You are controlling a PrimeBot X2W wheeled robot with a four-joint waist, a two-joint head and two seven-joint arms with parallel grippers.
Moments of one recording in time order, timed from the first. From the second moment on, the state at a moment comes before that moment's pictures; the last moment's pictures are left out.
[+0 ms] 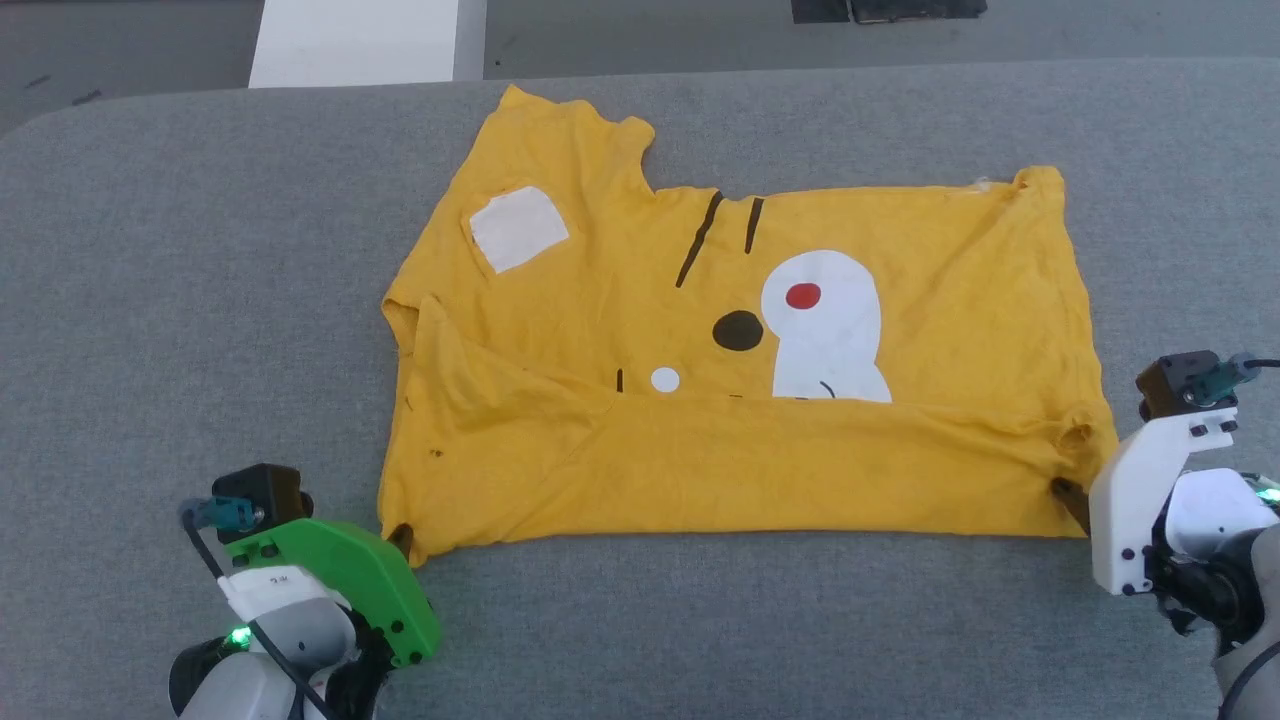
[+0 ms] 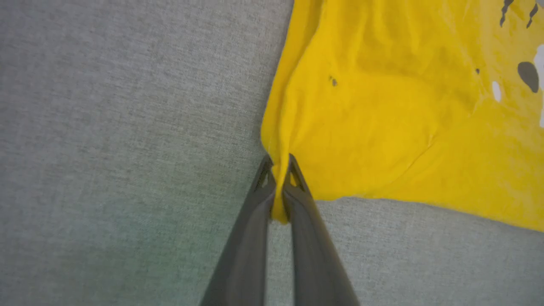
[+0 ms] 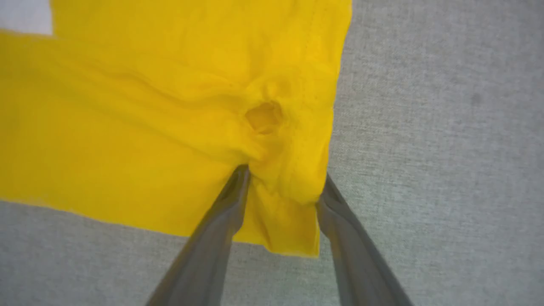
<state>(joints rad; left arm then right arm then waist) -0.07 0.37 -0.31 -0.10 -0.76 0.41 0.47 -0.27 -0.33 0.02 0.24 0.31 0.13 0.80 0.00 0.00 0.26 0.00</state>
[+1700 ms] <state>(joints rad) -0.32 0.37 -0.25 -0.08 -0.66 0.26 0.13 -0.33 -0.29 -0.31 0.01 0.42 0.13 0.74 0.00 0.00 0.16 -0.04</state>
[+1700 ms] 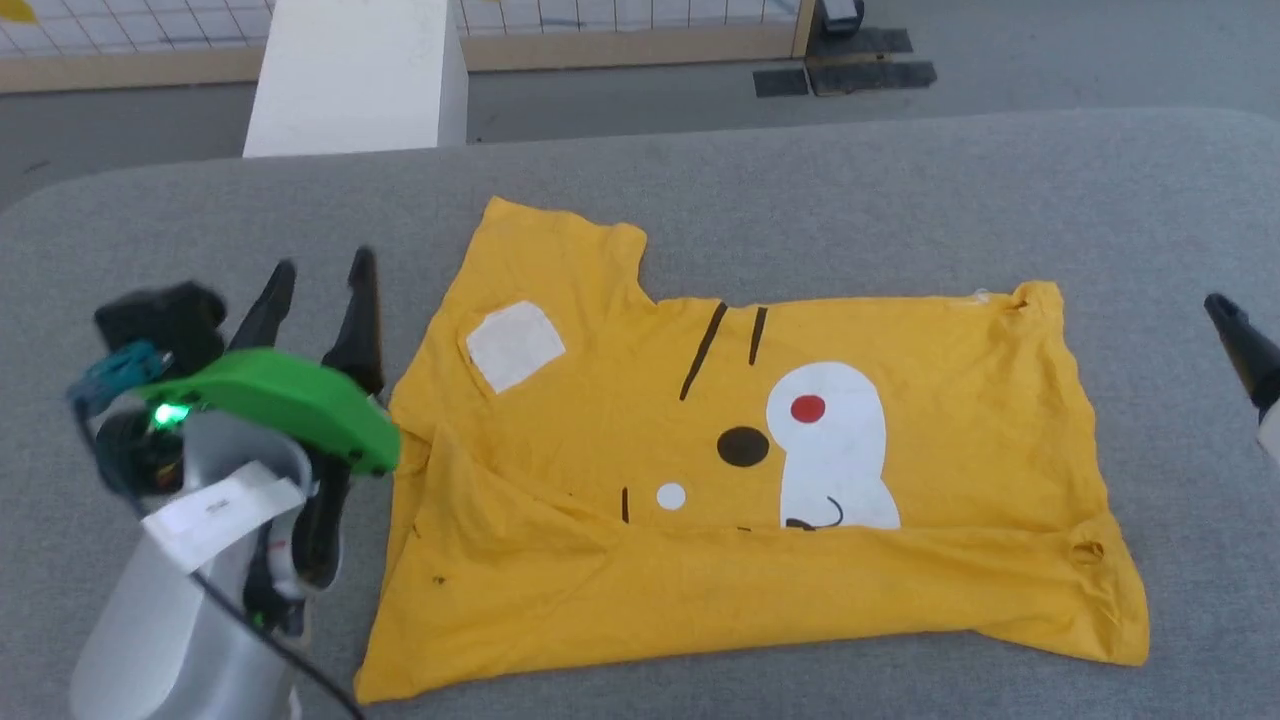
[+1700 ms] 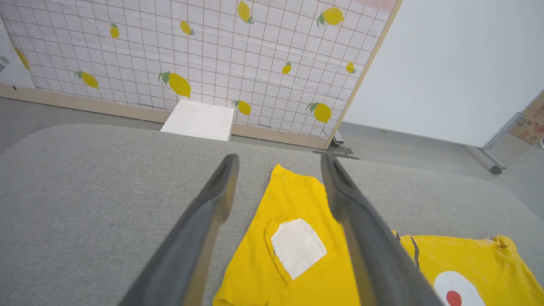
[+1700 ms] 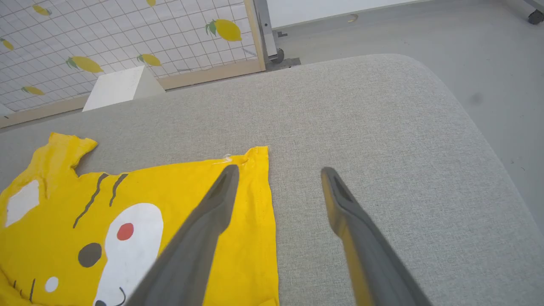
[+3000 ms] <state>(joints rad) -1.15 0.43 -0.50 0.44 -0.59 0.26 1.04 -0.55 -0.36 -0.13 0.06 0.46 0.13 0.63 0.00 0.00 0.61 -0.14</state>
